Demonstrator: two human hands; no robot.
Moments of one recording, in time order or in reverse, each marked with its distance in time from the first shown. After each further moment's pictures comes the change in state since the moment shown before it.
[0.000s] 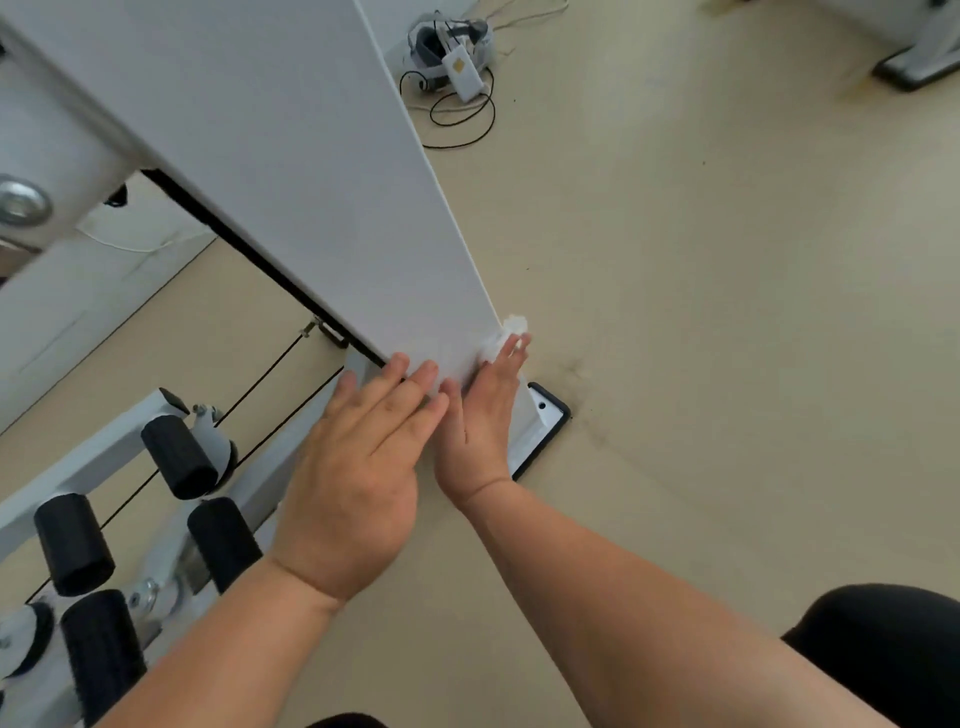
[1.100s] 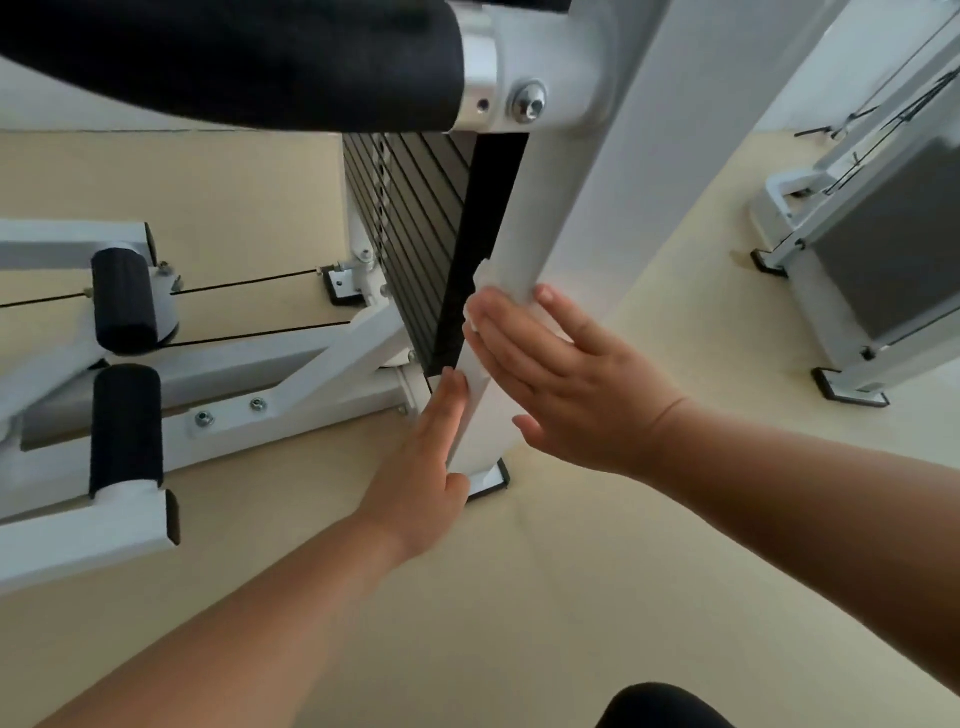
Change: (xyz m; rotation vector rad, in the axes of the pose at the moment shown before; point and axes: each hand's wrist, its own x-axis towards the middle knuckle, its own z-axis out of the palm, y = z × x) left_hand -0.014 0.022 0.089 -0.833 0.056 -0.663; right_hand 0.069 -0.156 -0.092 -1.879 -0.354 -1.950
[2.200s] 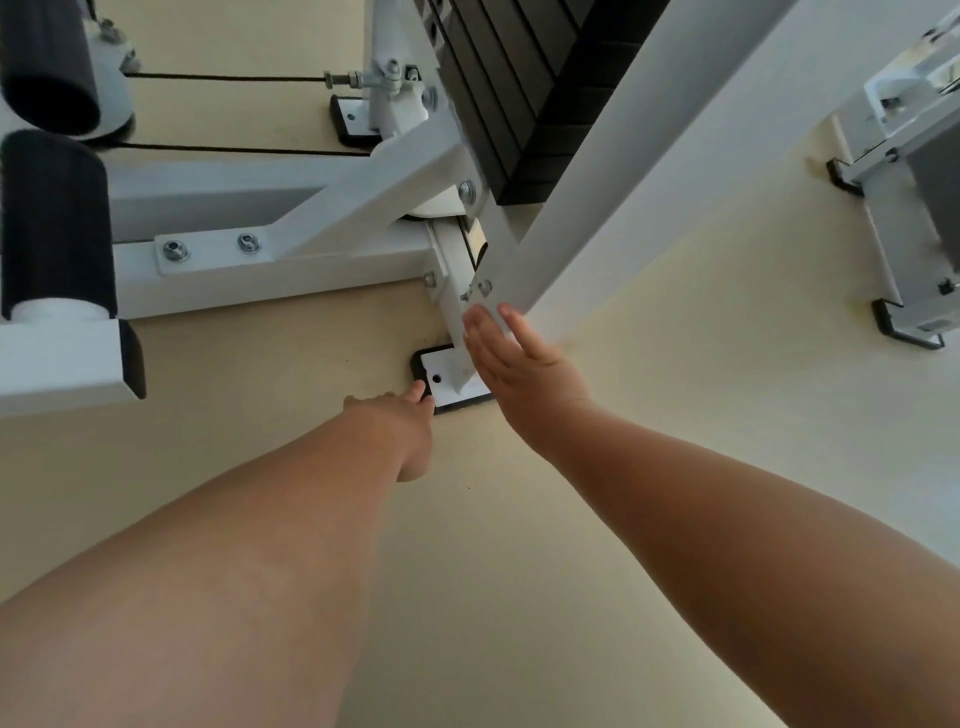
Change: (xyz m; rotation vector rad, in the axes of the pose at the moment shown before) left_hand -0.002 -0.145 0.061 0.711 -0.811 -0.510; right_hand 0.013 -0.247 0.079 -0.036 -0.538 -0.244
